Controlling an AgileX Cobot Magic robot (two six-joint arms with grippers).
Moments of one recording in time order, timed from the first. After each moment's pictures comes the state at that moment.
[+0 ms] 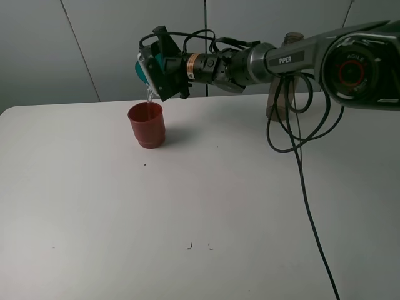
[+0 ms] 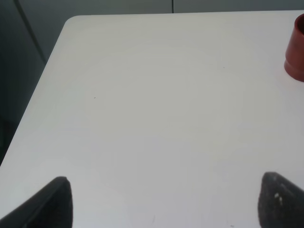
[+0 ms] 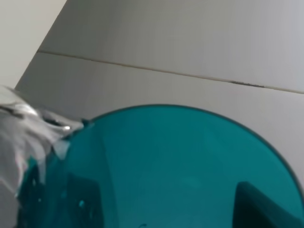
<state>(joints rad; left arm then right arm) 0.03 0.00 -0.51 0.09 1.09 -0.05 0.53 2.46 -1.83 -0.87 -0.48 -0.98</state>
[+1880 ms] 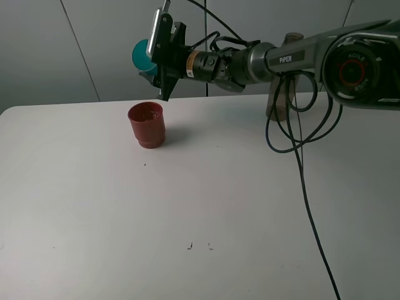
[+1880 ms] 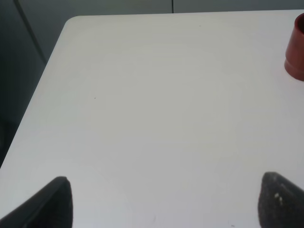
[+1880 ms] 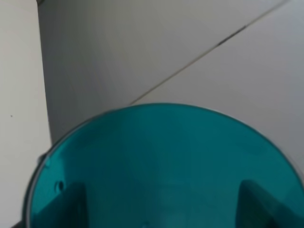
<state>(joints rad) 0.03 0.00 -0.51 0.09 1.09 -0.04 0.53 2.46 -1.83 -0.86 -0.50 -0.09</state>
